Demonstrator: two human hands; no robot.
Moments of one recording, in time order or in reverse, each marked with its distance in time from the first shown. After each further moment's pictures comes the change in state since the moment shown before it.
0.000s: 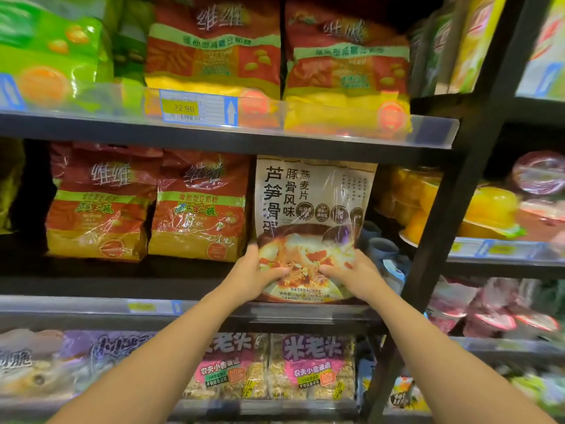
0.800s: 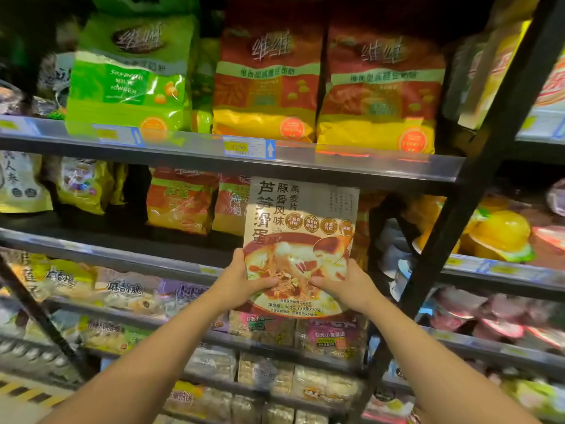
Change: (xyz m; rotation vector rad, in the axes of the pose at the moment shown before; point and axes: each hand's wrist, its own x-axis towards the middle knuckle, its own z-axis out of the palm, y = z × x) left_hand -0.133 0.032 -0.076 -0.105 0.058 -0.223; right_hand -0.078 -0.060 -0.008 0.091 -0.351 -0.004
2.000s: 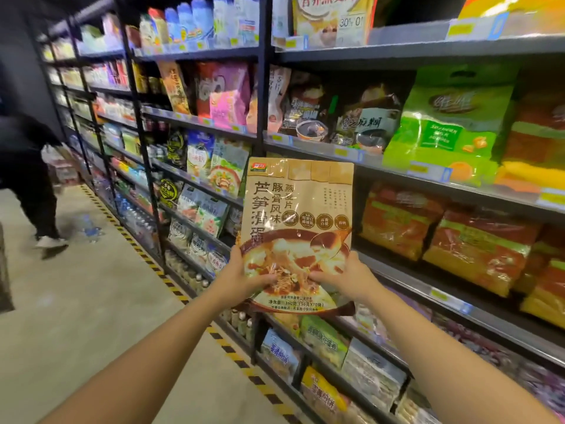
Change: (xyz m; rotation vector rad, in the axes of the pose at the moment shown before) left_hand -0.375 -0.137 -0.401 0.020 0.529 -0.155; right_hand -0.141 -0.341 0.399 -0.091 -0.359 -0.344
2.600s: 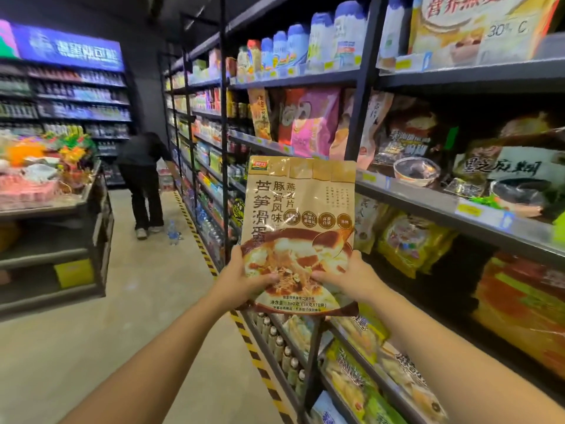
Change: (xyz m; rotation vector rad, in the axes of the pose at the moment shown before) left_hand 0.126 -0.064 -0.162 -0.049 0.371 -0.073; right_hand 0.214 -0.145 0.103 -0.076 -0.190 -0.212
